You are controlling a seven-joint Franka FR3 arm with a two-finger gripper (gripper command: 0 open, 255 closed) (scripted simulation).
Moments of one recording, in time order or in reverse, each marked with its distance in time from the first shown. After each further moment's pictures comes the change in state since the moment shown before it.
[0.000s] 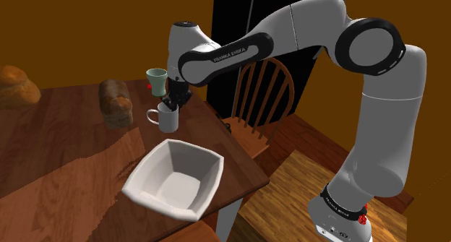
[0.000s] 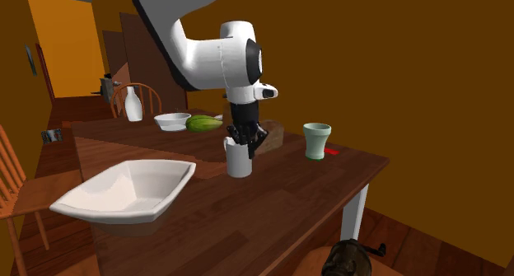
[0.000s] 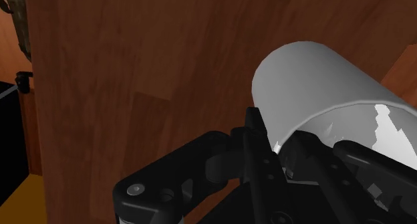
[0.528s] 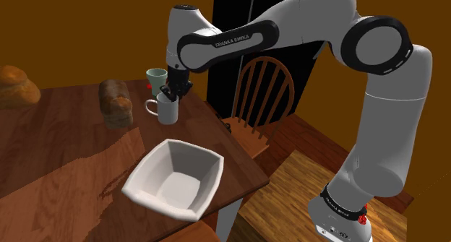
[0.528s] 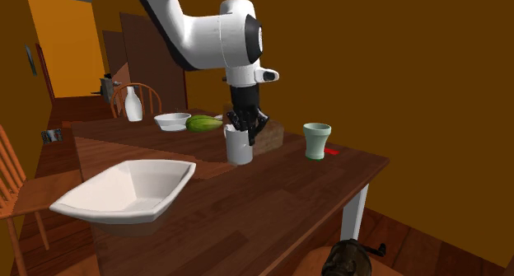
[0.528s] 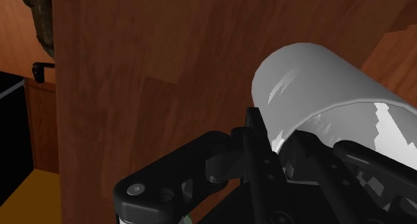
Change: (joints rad) arm -0.004 -0.032 0.008 0.063 0.020 -0.093 -0.019
